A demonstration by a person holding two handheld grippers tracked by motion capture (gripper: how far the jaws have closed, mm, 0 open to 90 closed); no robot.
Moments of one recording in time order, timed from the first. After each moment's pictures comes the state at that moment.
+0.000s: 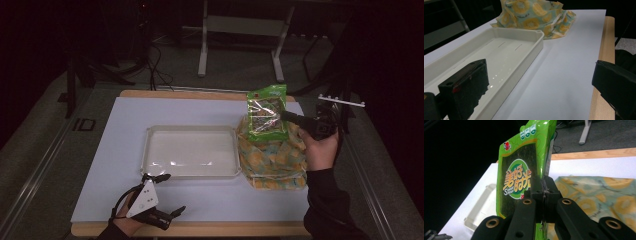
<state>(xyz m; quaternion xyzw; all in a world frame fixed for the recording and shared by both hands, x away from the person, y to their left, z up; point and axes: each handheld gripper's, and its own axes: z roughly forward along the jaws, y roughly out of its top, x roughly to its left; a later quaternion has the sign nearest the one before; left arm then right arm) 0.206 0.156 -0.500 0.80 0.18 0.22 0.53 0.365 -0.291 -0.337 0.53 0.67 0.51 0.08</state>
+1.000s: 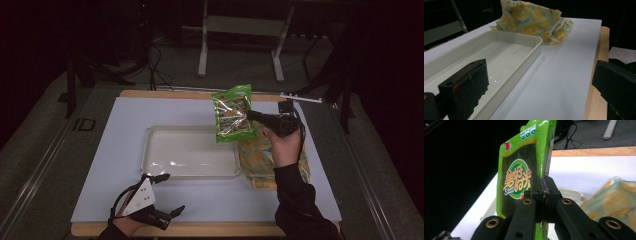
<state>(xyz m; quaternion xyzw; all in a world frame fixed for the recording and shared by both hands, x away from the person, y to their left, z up) 0.205 0.159 -0.497 0.79 0.20 0.20 0.55 0.380 -0.214 -0.353 0.50 0.69 0.53 0.04</state>
